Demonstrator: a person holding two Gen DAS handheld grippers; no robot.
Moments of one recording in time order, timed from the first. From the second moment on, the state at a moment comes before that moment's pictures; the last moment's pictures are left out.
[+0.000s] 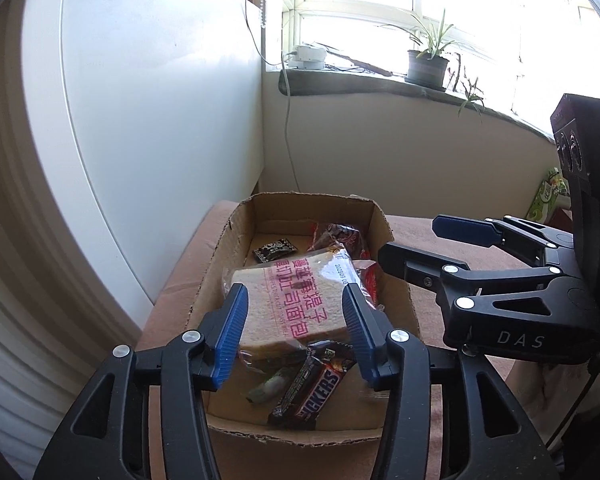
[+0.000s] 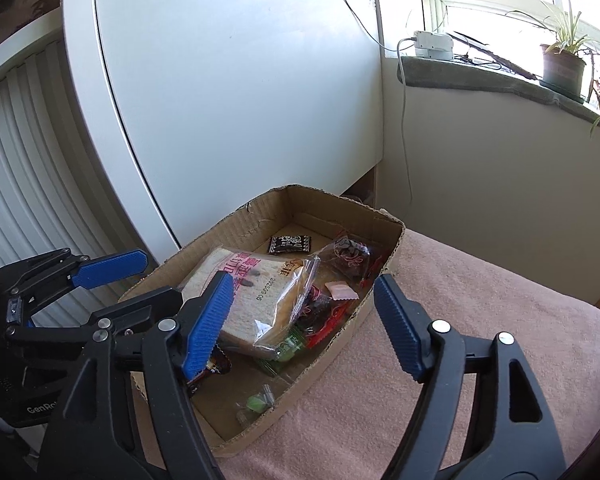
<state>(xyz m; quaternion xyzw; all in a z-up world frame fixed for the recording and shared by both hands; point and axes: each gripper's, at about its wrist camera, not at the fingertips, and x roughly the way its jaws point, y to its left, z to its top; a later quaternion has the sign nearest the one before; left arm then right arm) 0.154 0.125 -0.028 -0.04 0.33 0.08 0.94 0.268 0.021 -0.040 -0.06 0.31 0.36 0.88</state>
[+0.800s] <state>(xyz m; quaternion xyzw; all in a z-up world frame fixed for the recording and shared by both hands) 0.108 0.100 -0.033 -0.07 0.23 0.13 0.96 0.218 -0.041 -0.028 -0.08 0.27 0.31 0.91</state>
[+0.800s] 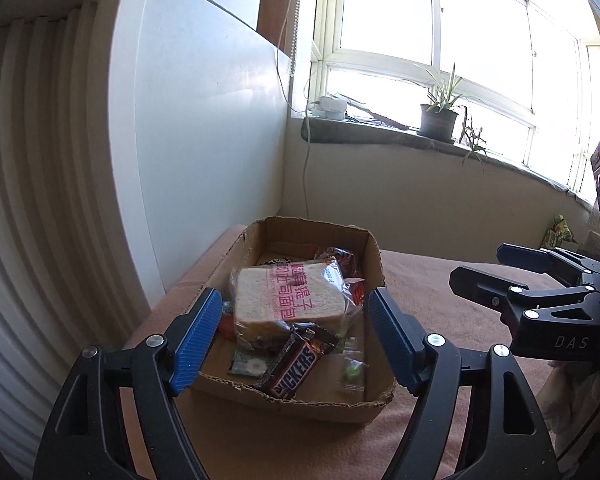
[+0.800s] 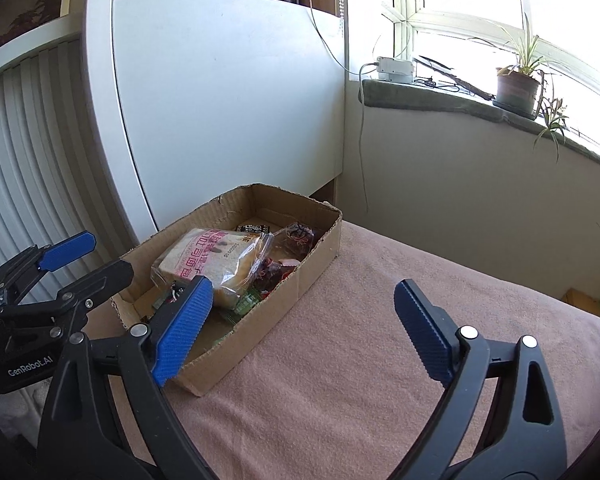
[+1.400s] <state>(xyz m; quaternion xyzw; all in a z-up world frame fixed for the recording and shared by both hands) 0.108 0.107 -0.051 -0.06 0.25 0.14 0.96 0.200 -0.044 -0.044 -0.12 0.25 0.28 0.92</state>
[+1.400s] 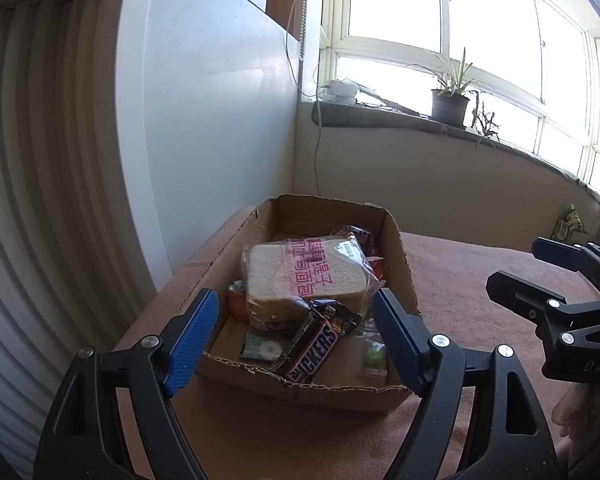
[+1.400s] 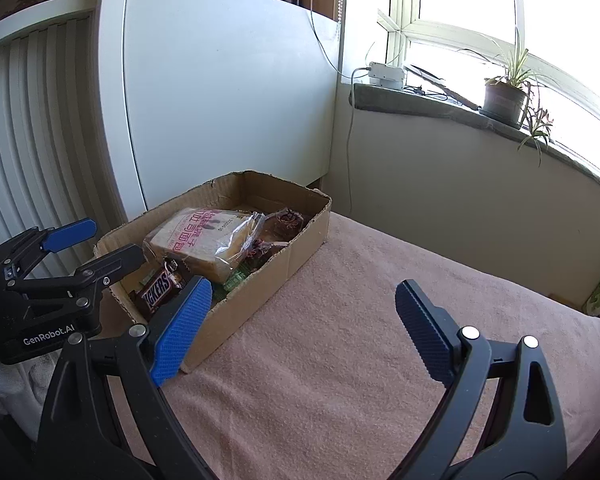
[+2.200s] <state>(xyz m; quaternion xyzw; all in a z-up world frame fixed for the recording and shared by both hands) 0.107 0.106 -0.056 -0.05 0.26 0.15 0.95 0.200 -0.044 -0.047 -0.12 0.25 0.28 0.92</state>
